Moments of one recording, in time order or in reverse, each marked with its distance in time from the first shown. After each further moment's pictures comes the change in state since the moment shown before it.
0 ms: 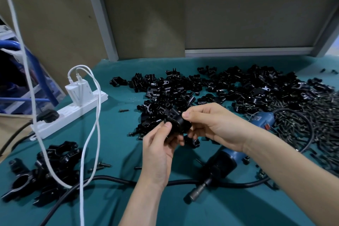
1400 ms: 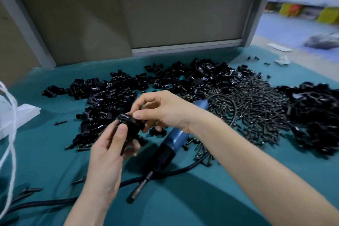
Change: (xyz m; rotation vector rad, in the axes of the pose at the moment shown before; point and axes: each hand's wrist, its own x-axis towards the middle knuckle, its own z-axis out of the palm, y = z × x) left_hand -0.009 -0.010 0.018 0.187 -0.029 -0.081; right_hand -0.024 -0.008 -0.030 -0.240 0.143 -0.044
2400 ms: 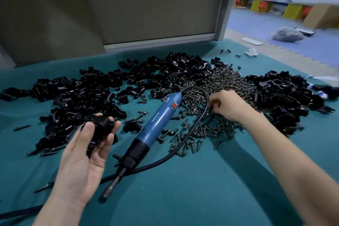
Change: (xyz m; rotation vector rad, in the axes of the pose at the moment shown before) left_hand 0.003 -0.010 0.001 -0.291 -0.024 -0.141; right_hand -0.094 0.091 -0.148 -1.023 0.493 0.390
